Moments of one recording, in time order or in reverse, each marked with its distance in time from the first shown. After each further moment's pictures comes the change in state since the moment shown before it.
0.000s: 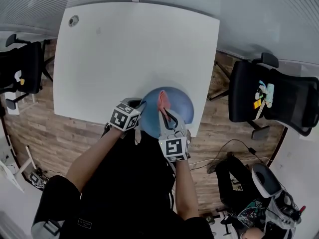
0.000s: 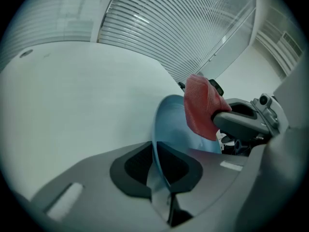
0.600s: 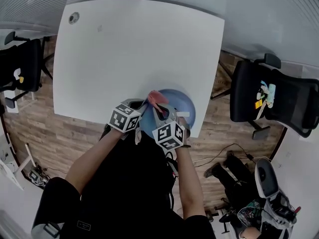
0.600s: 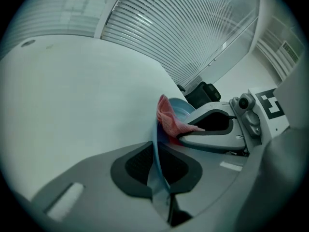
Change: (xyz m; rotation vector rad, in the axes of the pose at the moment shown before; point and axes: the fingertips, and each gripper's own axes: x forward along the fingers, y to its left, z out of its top) left arm -0.004 0.002 -0.004 -0.042 -0.014 -0.052; right arm 0.060 0.033 -0.041 -0.198 0.263 0.207
